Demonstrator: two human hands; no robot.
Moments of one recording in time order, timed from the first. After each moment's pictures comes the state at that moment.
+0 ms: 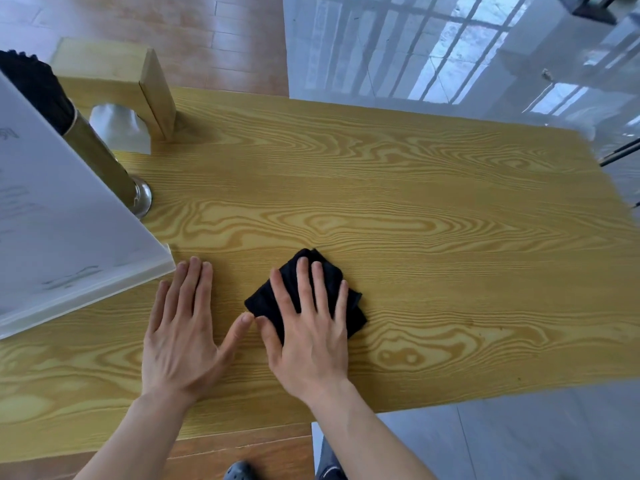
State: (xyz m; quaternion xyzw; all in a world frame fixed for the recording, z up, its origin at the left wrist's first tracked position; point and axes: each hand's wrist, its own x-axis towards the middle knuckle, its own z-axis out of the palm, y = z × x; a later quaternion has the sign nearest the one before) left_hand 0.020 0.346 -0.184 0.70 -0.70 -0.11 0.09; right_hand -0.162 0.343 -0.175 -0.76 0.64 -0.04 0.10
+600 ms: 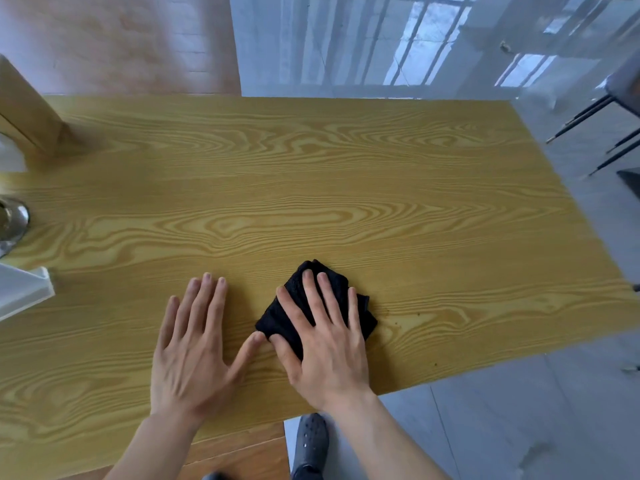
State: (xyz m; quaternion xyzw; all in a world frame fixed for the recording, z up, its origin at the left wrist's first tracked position) left_hand -0.124 0.351 -0.181 0.65 -0.75 -0.10 0.06; right_hand -0.324 0.363 -0.176 -0.75 0.65 -0.05 0.10
